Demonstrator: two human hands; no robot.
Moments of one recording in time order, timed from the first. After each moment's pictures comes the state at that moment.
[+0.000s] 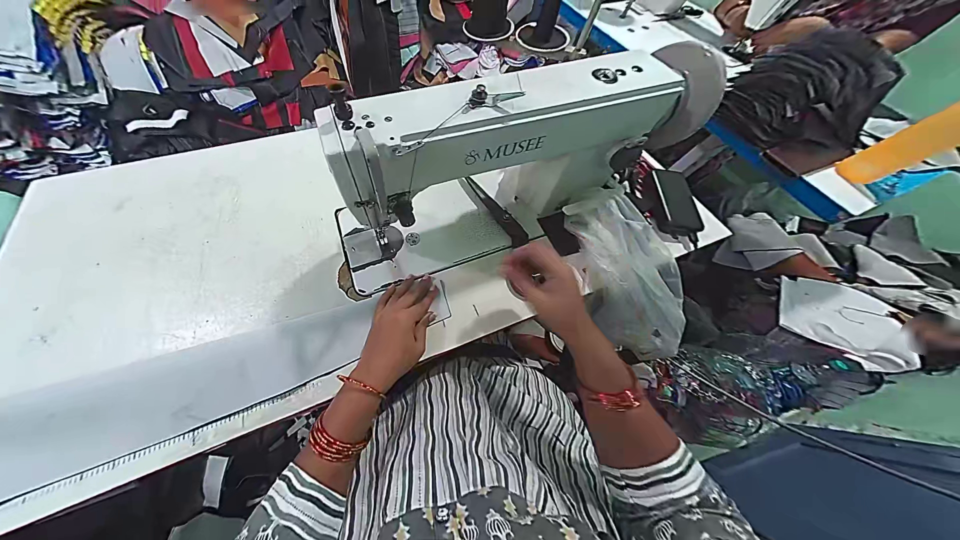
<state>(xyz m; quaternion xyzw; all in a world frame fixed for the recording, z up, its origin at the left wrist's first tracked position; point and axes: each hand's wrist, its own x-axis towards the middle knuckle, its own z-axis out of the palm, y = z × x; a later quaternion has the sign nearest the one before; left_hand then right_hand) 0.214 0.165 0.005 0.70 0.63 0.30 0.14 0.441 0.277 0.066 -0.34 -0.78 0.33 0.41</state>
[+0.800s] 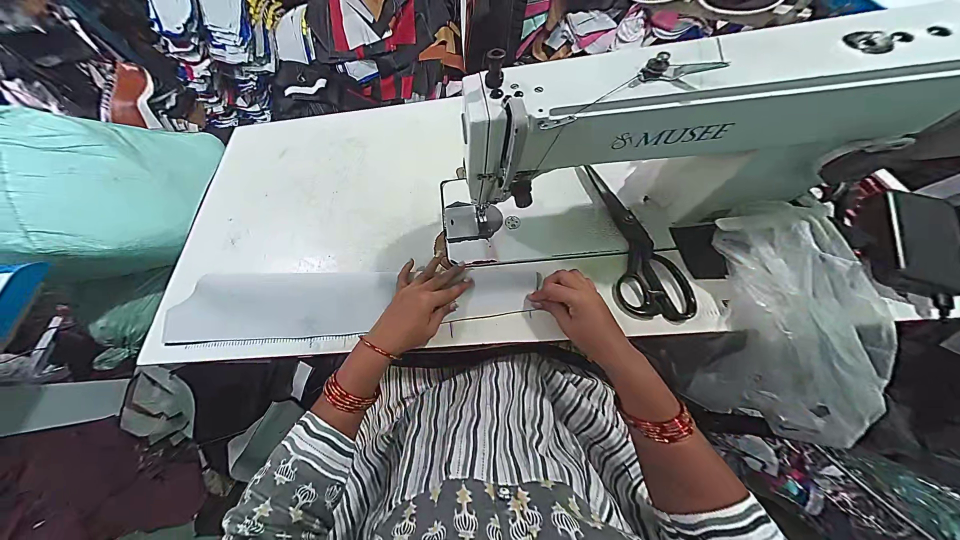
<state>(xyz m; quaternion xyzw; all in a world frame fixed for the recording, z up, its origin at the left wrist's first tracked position) 0.138 0.106 0.013 0.69 0.67 0.24 0.15 0.393 0.267 0.007 -0.23 -0.89 0.29 0.26</state>
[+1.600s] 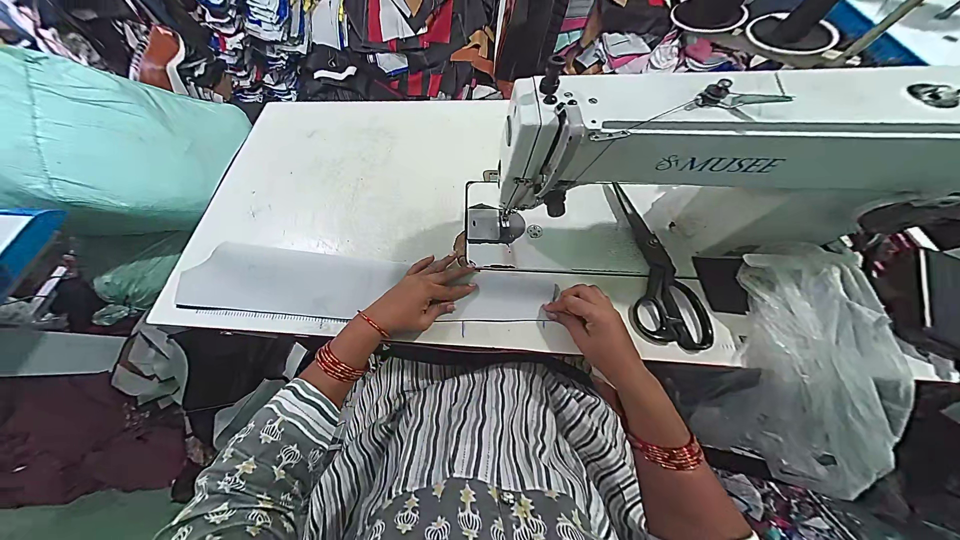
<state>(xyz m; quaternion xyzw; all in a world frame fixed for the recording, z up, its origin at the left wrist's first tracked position) 0.102 0.101 0.005 0.74 0.59 0.26 0.19 0.393 0.268 0.008 -0.23 -0.89 0.29 0.25</state>
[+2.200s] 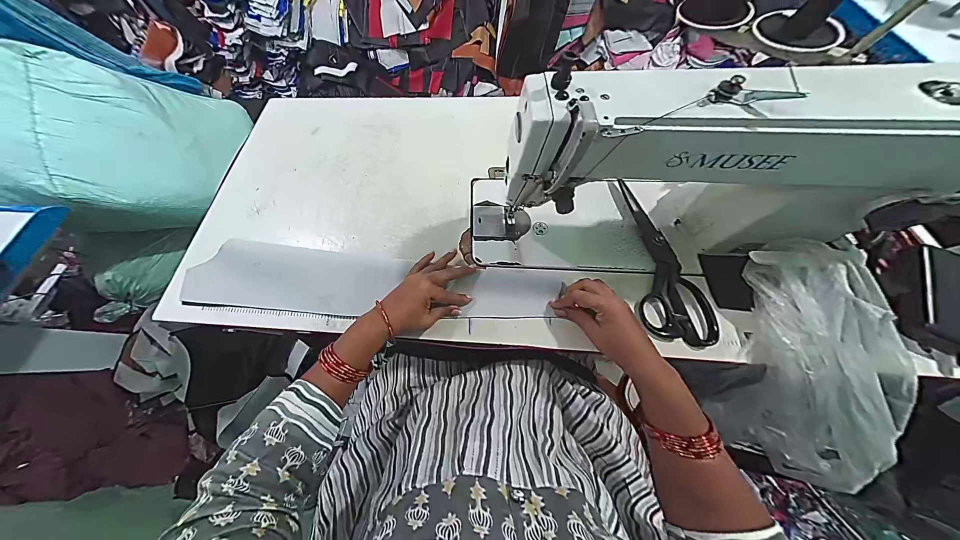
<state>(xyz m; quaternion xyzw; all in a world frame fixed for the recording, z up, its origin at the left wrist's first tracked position) 0.103 0.092 0.001 0.72 0.58 0.33 0.18 0.394 0.278 0.020 -0.22 -0.90 0.32 0.19</state>
